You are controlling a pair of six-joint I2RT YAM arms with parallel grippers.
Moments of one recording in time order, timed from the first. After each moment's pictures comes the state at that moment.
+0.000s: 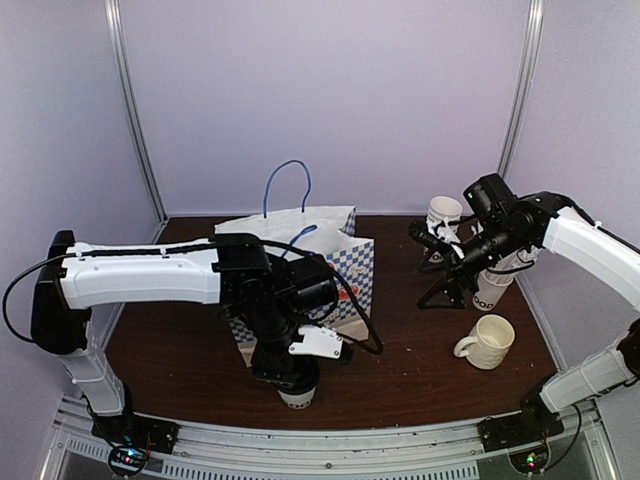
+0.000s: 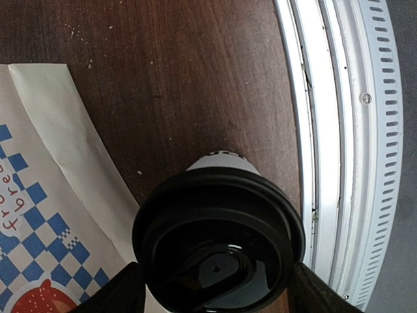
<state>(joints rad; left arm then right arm) -1.24 1.76 1.54 -1.17 0.03 0.52 0.47 1.31 1.23 -0.96 -0.69 -0.66</state>
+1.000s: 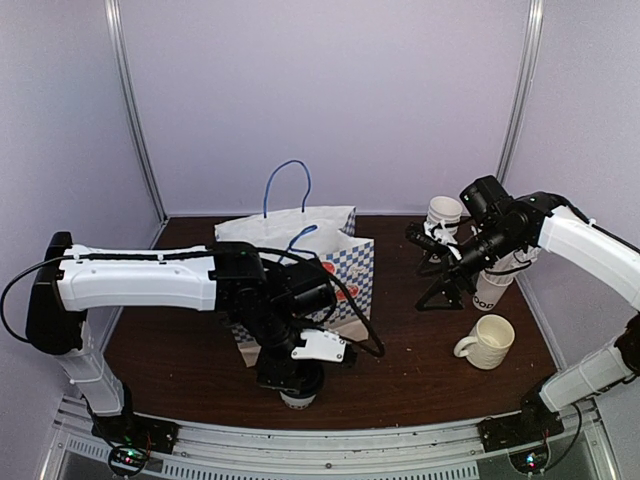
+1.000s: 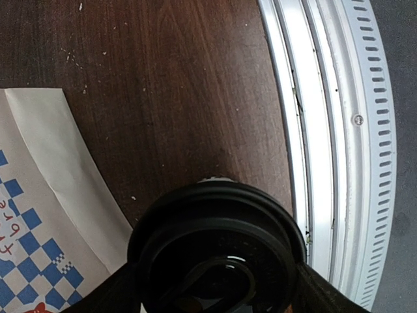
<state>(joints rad) -1.24 1.73 1.46 -1.05 0.07 0.52 0.47 1.34 1.23 -0.97 -0.70 -0.66</state>
